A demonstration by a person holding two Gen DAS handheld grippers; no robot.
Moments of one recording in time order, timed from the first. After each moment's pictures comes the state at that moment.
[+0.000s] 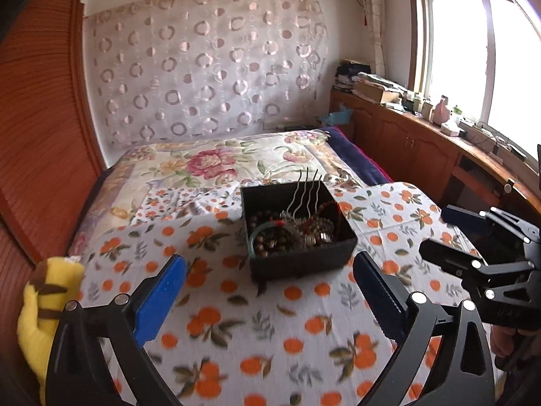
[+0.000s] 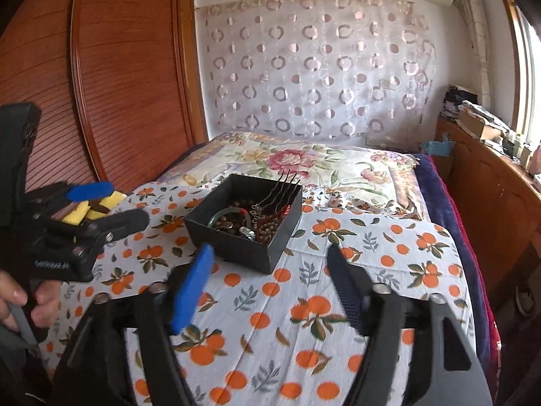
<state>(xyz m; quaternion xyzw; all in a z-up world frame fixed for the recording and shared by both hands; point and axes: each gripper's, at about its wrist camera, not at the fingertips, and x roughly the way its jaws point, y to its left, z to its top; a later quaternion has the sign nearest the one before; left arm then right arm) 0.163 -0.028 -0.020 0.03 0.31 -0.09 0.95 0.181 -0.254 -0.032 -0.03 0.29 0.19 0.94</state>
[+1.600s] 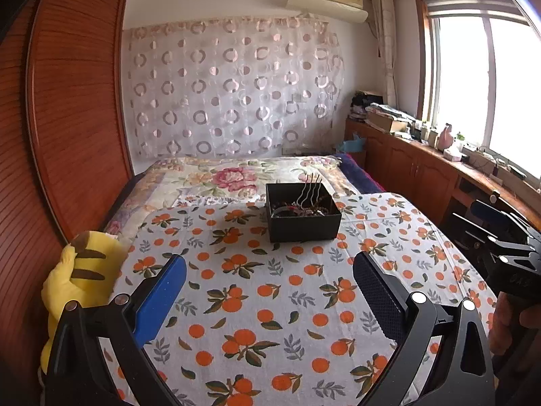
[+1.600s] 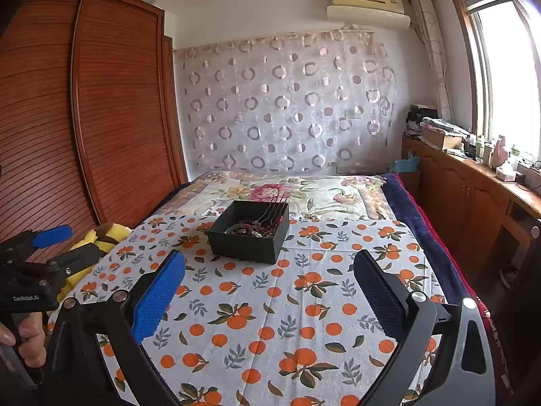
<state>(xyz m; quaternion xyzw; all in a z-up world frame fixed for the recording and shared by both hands) 0.026 -0.003 0.005 0.01 0.25 -0.05 0.97 0.061 -0.259 -0.004 0.01 0.21 0.13 0.97</state>
